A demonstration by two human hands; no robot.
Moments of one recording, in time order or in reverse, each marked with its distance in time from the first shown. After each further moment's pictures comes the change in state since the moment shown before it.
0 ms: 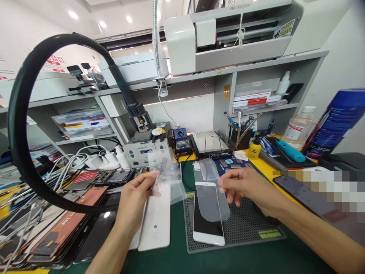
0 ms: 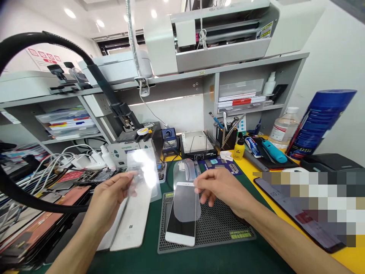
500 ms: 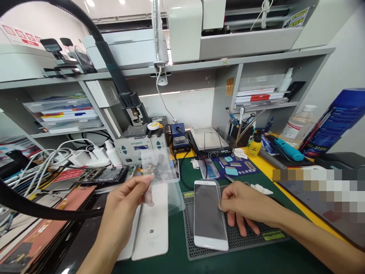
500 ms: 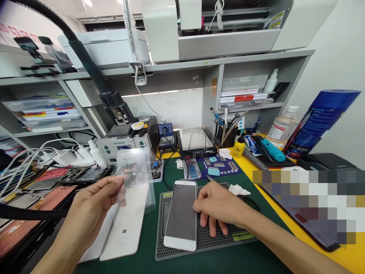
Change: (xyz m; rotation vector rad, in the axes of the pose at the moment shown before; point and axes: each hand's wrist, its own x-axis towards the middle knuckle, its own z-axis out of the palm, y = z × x) left_hand -0.002 0.000 -0.016 0.038 -0.053 -0.061; right_hand 0.004 0.013 0.015 -0.273 -0.247 0.357
